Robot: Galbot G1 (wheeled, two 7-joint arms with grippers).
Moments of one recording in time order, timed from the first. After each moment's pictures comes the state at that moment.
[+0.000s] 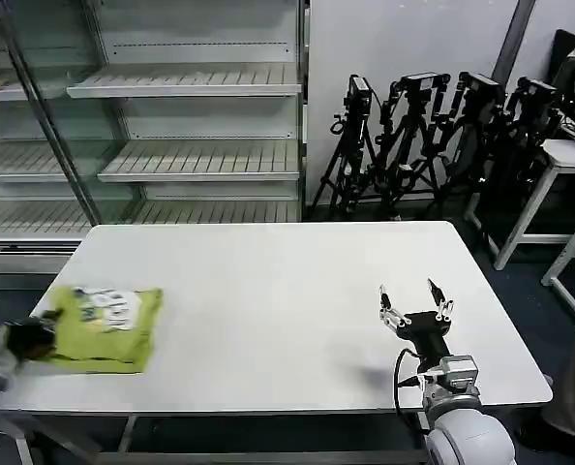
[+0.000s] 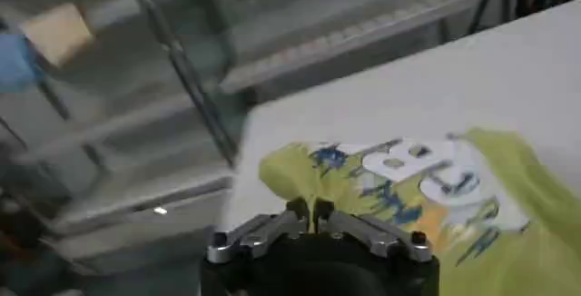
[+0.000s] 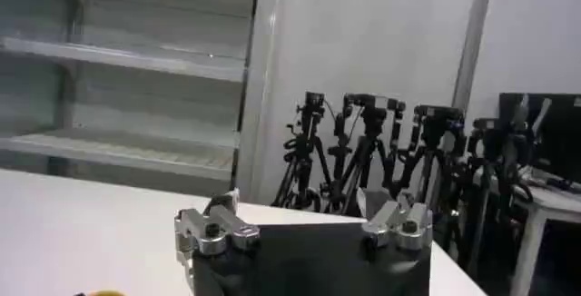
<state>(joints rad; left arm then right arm) 1.45 -0.61 -0.91 -1.81 -0.60 0.53 0.04 -1.33 1.27 0.45 2.20 0.13 -0.36 0.17</state>
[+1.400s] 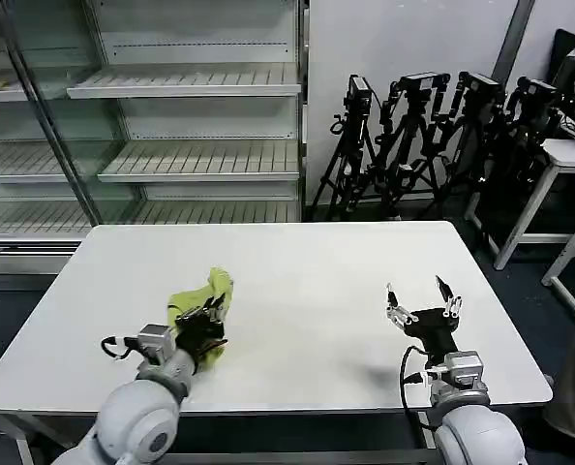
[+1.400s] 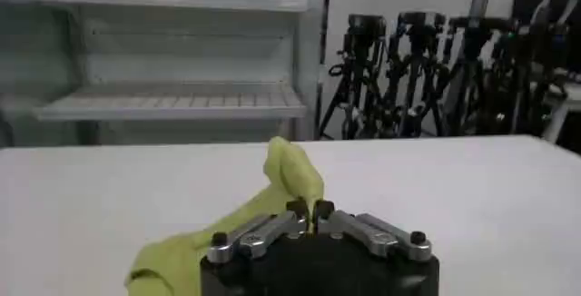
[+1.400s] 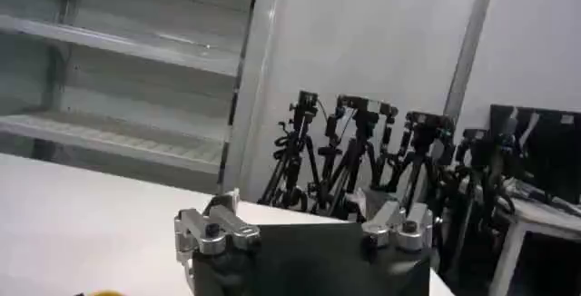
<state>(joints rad) 1.08 -1.01 -0.17 -2.18 -0.77 0.58 -0.54 -1.32 1.25 0.48 2.21 0.10 -0.41 0.15</state>
